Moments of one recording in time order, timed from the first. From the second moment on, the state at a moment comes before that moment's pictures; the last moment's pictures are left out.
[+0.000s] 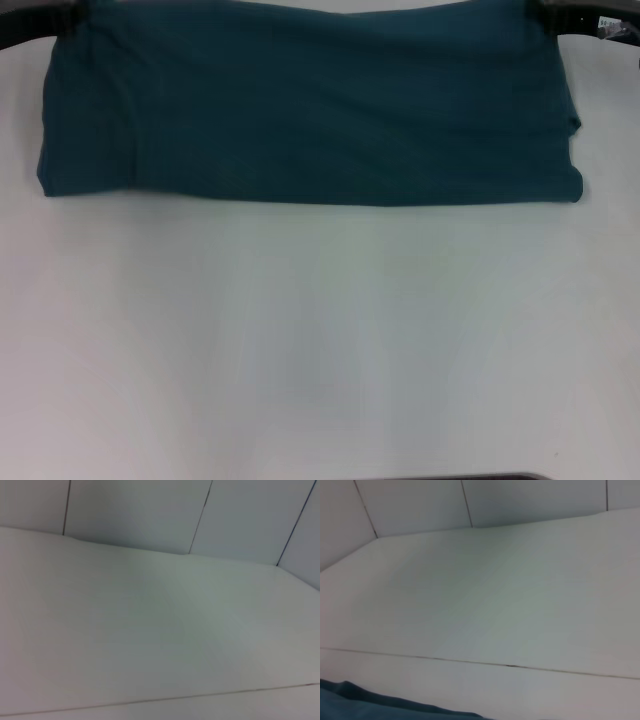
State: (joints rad) left arm -0.71 -2.07 -2.67 -0.64 -0.98 0.93 -1.77; right arm 0.69 2.04 2.53 0.55 -2.04 0.85 -1.46
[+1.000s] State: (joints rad) left arm -0.64 -2.13 -2.62 -0.74 -1.08 0.84 -1.77; right arm 0.64 2.05 2.52 0.57 -1.92 0.74 -1.50
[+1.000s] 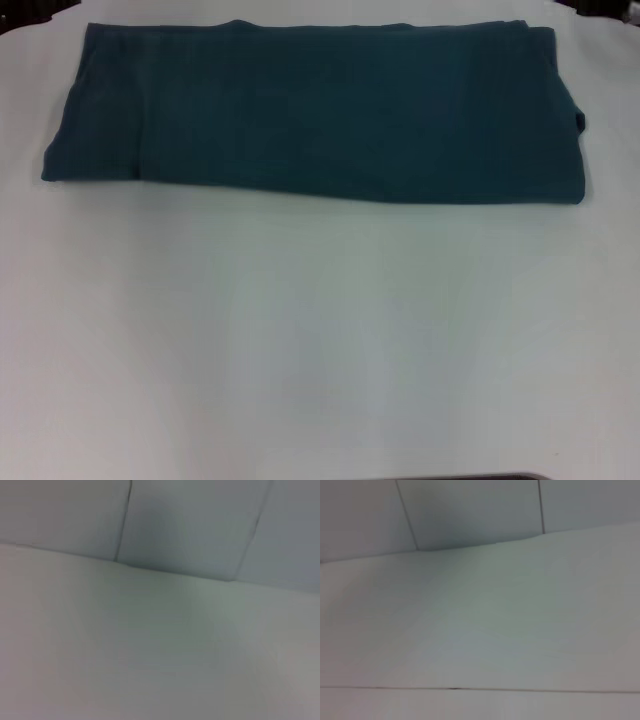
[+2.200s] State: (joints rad) left arm -0.43 -2.14 -2.63 -0.88 -1.13 1.16 -1.84; right arm 0.34 1.90 2.53 0.69 -1.93 1.43 -1.17
